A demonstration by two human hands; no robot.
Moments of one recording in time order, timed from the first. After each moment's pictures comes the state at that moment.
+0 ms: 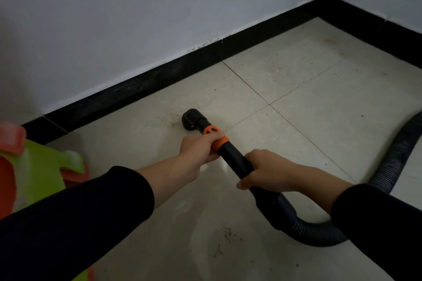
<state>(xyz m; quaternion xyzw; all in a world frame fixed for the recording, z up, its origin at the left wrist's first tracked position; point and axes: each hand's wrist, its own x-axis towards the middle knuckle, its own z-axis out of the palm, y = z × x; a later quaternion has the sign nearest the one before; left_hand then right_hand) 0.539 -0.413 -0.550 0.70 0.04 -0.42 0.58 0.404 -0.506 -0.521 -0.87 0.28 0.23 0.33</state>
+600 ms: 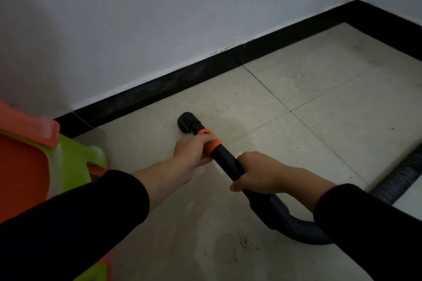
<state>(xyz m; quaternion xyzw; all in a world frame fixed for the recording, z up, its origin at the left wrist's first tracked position) 0.574 -0.377 -0.542 0.72 0.08 -0.38 0.58 0.452 -0.481 -0.523 -0.90 0.21 0.24 0.30</state>
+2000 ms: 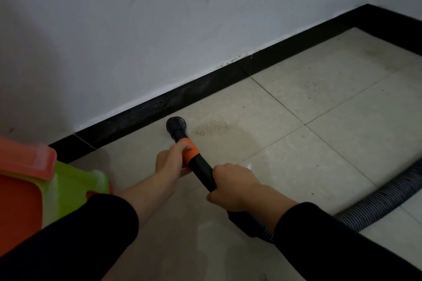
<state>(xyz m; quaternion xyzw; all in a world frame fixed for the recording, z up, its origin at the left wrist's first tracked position) 0.634 -0.367 -0.555 0.74 0.13 -0.28 0.60 0.522 -0.450 -0.537 -0.94 0.16 0.18 0.23</state>
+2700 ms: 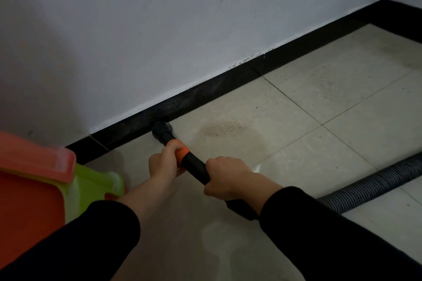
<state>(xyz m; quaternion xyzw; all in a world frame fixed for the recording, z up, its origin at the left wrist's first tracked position) 0.669 -0.338 -0.561 0.74 0.17 -0.21 0.61 0.569 -0.433 -0.533 -0.95 0.12 0.19 0.22</state>
